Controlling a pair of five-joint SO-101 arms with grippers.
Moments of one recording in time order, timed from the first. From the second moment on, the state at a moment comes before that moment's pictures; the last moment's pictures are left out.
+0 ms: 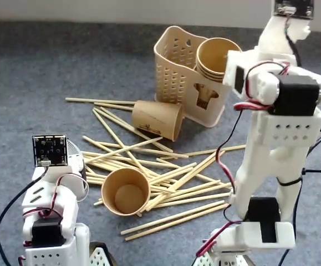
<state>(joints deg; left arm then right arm) -11.3 -103.1 83.4 55.9 1.2 -6.7 -3.5 -48.0 99.8 -2.1</state>
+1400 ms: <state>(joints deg) -11.3 -103.1 83.4 55.9 1.2 -33.4 -20.3 35.9 50.2 -2.1</state>
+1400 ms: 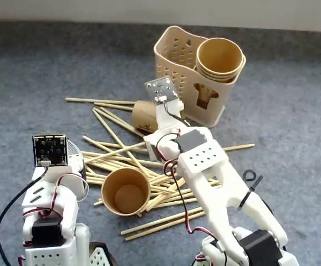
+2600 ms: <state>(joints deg) -11.3 -103.1 83.4 55.9 1.2 -34.5 -20.3 45.8 34.2 5.6</state>
